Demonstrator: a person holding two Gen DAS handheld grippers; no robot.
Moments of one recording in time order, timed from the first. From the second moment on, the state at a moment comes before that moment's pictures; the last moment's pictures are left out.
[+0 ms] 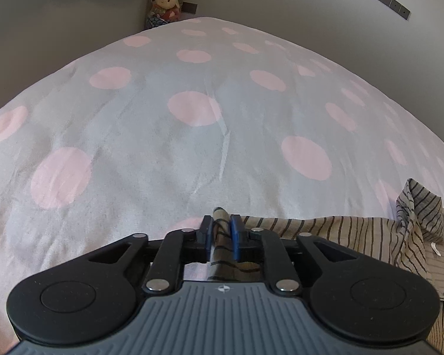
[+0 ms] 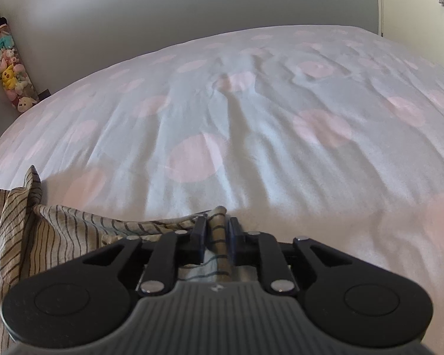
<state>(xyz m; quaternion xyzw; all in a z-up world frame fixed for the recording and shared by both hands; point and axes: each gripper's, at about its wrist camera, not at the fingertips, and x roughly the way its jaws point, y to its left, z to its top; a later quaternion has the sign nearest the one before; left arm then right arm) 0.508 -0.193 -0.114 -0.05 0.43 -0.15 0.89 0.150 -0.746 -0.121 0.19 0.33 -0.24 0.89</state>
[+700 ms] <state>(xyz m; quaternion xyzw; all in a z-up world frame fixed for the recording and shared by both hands) 0.274 -0.095 -0.037 0.04 0.54 -0.25 0.80 -0.009 -0.546 -0.054 0.20 0.36 -0.06 0.91</state>
